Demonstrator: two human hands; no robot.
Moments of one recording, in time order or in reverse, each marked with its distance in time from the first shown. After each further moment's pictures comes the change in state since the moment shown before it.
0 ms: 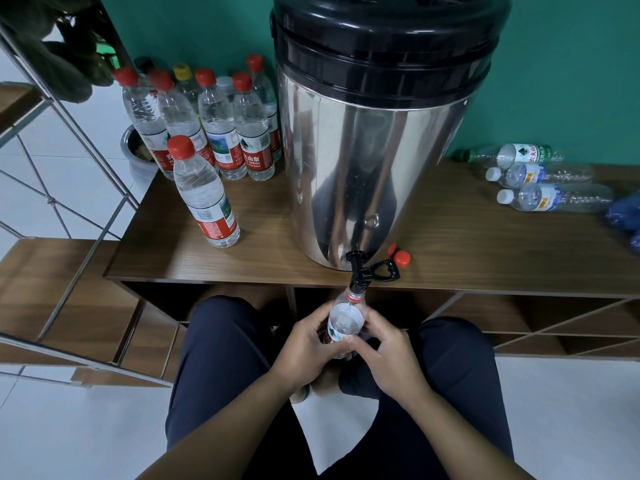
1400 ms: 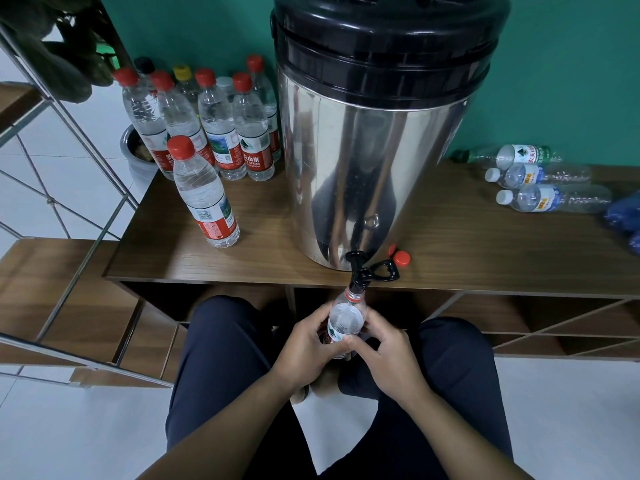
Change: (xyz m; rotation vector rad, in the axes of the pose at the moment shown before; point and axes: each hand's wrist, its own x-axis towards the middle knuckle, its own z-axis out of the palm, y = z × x) left_hand -0.001 -0.001 0.001 0.027 0.005 -0.008; right_hand -0.001 0.001 0.000 0.008 -0.001 -0.002
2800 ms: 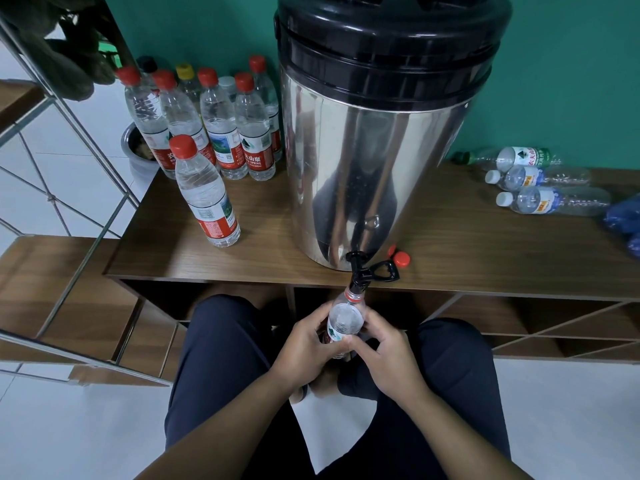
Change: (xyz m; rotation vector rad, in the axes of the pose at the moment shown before) left_hand 0.000 0.000 0.000 0.035 0.002 0.012; right_hand 0.002 0.003 0.001 0.011 -0.010 -0.001
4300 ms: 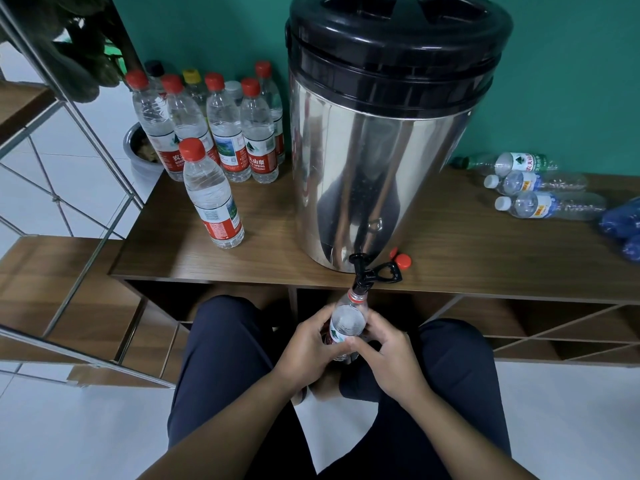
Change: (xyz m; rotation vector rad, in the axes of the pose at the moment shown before) left_hand 0.000 -0.002 -0.001 0.005 0.000 -0.001; right_hand -0.004 -0.009 -0.001 0.036 0.006 -0.001
